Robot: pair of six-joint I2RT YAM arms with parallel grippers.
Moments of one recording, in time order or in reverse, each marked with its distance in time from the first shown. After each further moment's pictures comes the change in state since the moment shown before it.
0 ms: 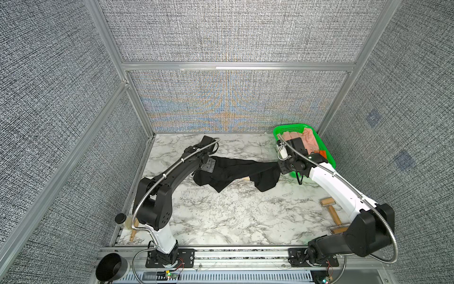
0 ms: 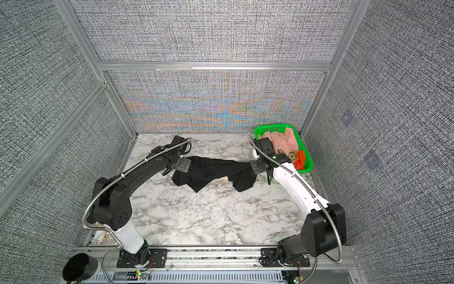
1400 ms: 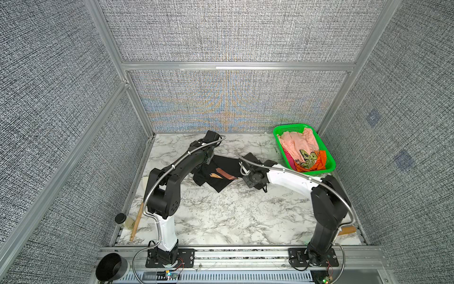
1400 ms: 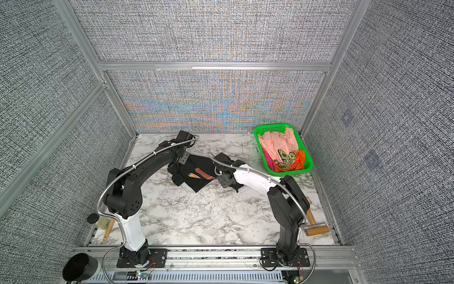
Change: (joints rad) left arm -0.006 0.143 0.164 0.049 -0.196 0.206; right arm 0.366 0.344 0.107 0.069 0.043 0.148
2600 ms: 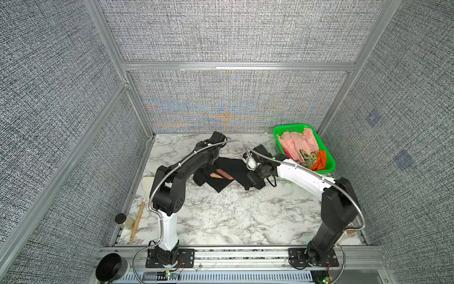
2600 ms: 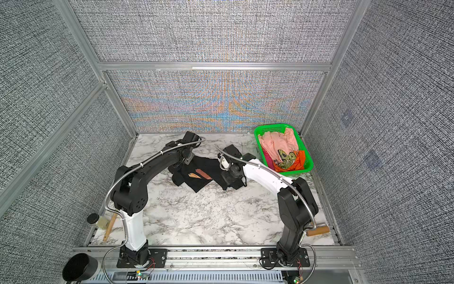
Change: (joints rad) left arm -0.047 0.078 0.054 0.008 -0.037 0.050; right arm -0.060 -0.043 -0.017 -0.060 -0.233 -0.051
